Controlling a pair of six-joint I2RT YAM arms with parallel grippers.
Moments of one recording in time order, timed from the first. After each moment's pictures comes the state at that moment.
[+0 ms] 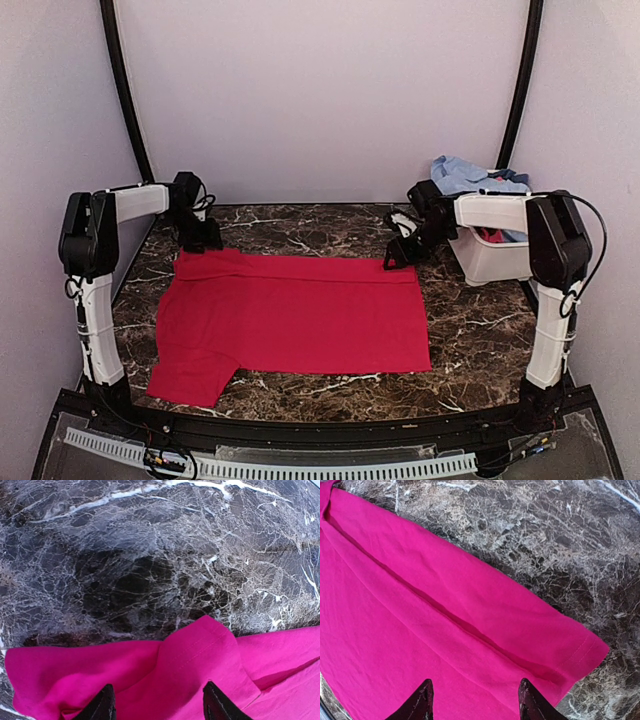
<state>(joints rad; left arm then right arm) -0.12 2.12 1.67 -0.73 0.16 -0.20 0.41 2.00 1.49 -0.63 -0.31 -0.02</state>
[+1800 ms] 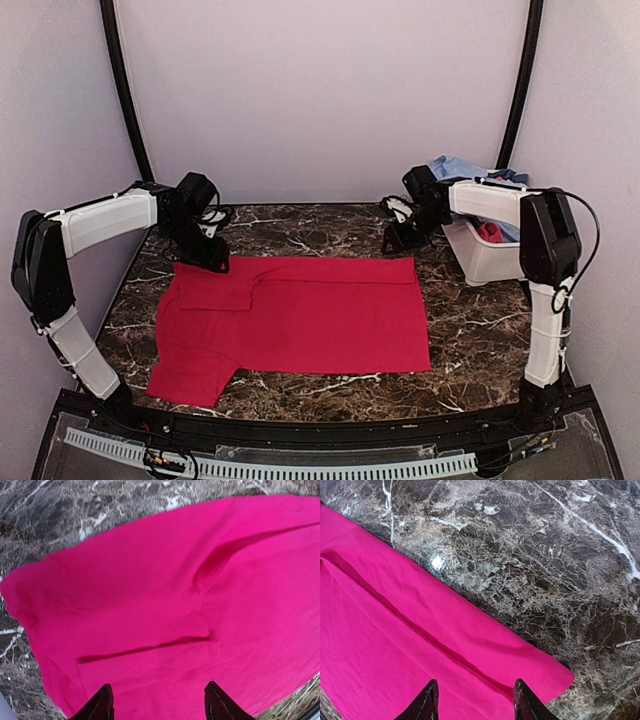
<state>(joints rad) -0.39 1.67 1.33 -0.89 0.02 -0.09 0.41 2.06 1.67 -0.72 -0.26 -0.04</state>
